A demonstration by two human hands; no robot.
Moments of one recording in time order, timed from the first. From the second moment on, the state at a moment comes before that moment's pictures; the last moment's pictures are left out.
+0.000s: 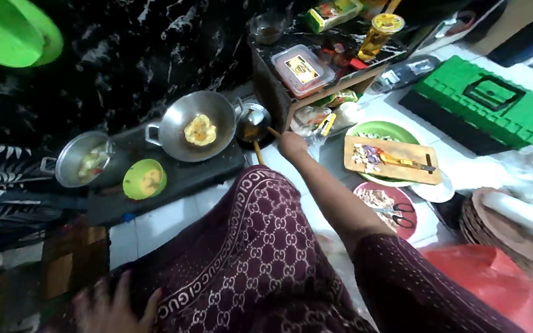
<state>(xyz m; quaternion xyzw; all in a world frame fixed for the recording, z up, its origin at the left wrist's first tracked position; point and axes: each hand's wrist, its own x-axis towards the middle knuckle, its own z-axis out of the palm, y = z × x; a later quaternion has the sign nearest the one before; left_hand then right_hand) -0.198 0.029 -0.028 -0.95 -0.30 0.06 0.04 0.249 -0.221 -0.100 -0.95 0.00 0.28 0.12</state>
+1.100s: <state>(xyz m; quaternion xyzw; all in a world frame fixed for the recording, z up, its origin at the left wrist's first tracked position) -0.012 -0.064 -0.026 -0.84 -0.05 0.53 -0.14 0.239 -0.044 -0.012 -0.96 -0.18 0.19 -0.10</state>
